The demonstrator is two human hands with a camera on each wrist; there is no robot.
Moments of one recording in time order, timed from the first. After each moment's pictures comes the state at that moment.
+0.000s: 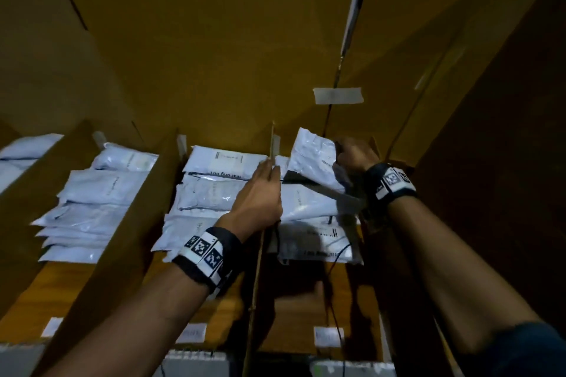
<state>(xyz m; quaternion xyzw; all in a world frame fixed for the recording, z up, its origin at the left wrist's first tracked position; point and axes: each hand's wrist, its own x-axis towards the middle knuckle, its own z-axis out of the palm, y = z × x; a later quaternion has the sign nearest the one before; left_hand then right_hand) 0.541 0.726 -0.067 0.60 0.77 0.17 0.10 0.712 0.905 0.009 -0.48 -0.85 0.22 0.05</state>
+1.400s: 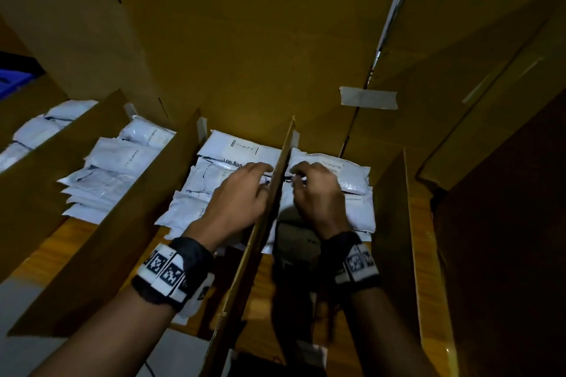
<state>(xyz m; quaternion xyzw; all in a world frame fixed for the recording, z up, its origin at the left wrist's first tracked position) 0.542 0.694 -0.037 0.51 0.82 0.26 0.09 0.677 0.831 -0.060 -0.30 -0.89 0.24 0.24</state>
